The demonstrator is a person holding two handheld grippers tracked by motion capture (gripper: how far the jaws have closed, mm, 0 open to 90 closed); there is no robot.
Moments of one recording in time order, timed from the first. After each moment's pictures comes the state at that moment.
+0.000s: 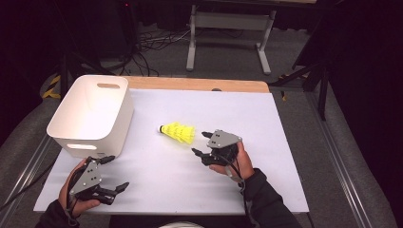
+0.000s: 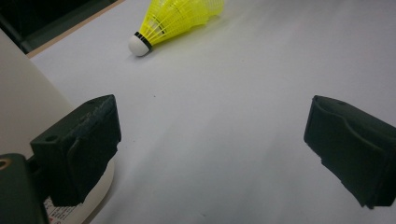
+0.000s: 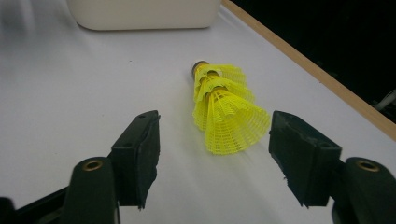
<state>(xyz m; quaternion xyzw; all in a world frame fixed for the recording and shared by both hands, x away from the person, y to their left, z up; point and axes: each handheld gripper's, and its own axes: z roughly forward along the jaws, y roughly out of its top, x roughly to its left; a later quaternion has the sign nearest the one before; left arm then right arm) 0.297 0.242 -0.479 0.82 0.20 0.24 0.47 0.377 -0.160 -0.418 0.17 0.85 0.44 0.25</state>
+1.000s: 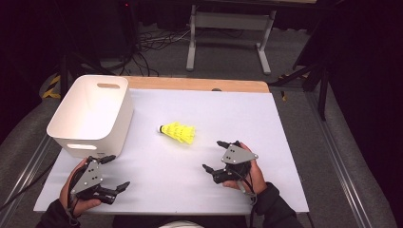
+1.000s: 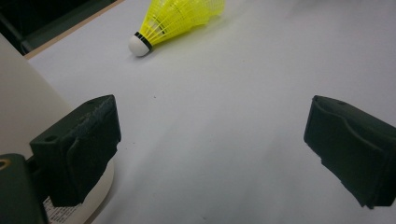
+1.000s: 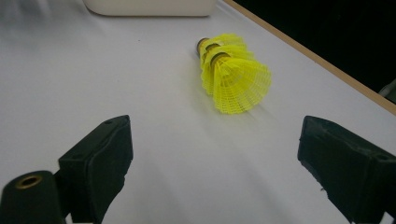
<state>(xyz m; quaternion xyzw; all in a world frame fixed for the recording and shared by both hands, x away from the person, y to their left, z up) 0.298 0.241 -0.478 0.82 0.21 0.24 0.47 0.345 -0.197 -0.440 0.19 0.83 0.45 0.26</state>
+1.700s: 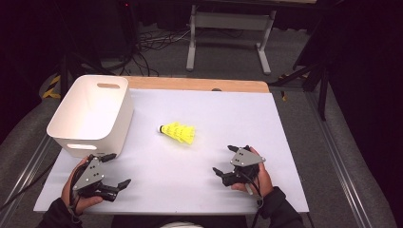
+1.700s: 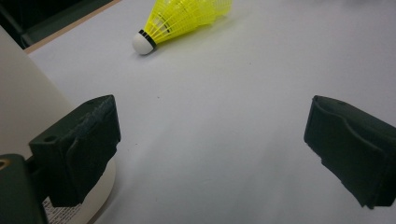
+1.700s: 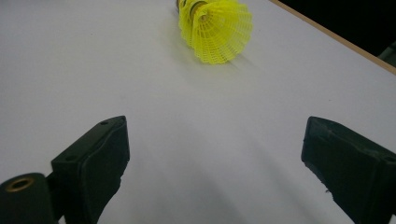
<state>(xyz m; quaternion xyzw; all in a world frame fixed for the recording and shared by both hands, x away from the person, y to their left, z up) 0.304 0.238 -0.478 0.82 0.22 0.23 0.48 0.346 -0.226 -0.462 0.22 0.84 0.42 0.26</state>
